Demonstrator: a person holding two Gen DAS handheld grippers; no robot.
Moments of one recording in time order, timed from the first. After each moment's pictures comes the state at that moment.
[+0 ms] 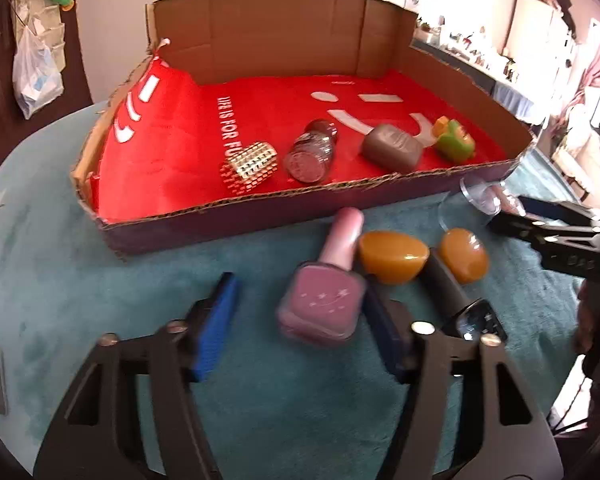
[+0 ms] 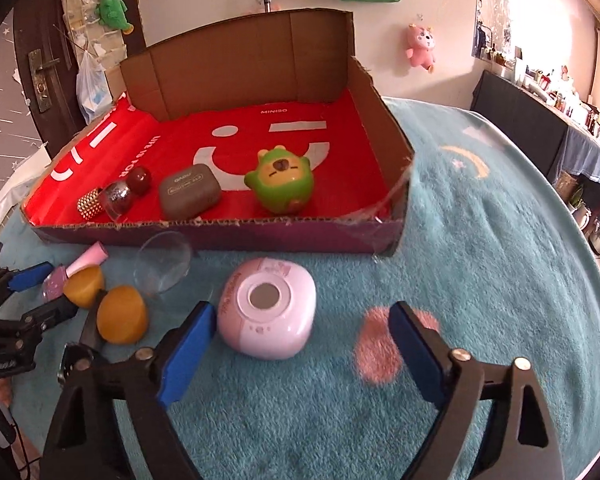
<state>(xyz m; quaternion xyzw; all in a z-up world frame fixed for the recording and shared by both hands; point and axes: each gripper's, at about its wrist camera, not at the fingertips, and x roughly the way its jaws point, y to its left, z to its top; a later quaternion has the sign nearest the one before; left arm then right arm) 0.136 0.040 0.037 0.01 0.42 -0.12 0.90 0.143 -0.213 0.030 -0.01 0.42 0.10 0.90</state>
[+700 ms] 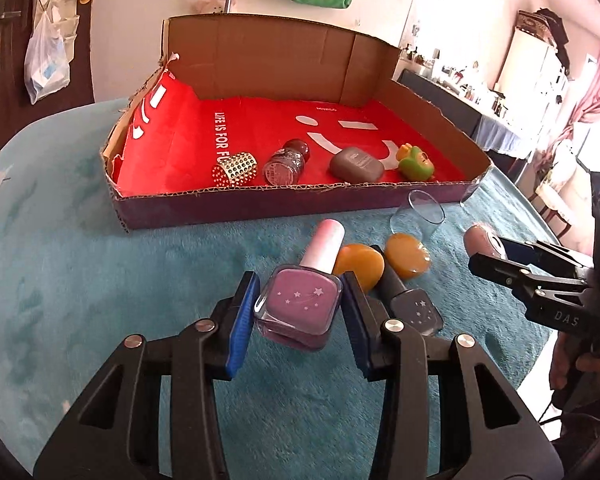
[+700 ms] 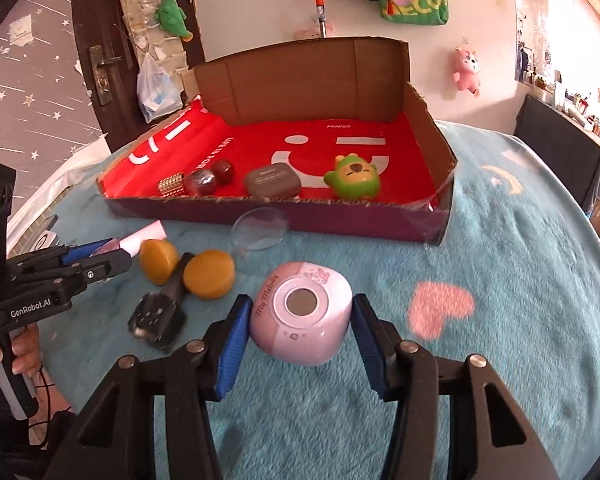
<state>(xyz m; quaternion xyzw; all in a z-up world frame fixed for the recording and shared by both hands) 0.094 0.041 0.054 -0.05 0.38 -0.13 0.91 0.088 -0.210 0.044 -0.01 0.39 0.19 0.90</state>
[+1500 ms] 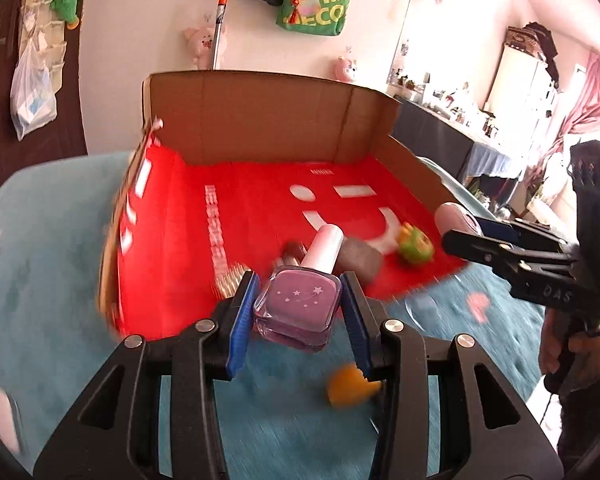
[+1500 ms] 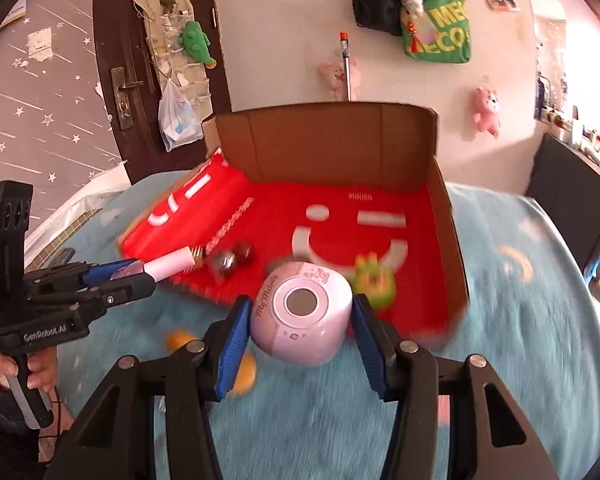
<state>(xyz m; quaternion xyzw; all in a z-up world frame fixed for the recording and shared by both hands) 0.164 0.047 0.107 -0.05 0.35 -0.15 0.92 0.156 -0.186 0.106 -0.02 0.34 0.22 0.91</state>
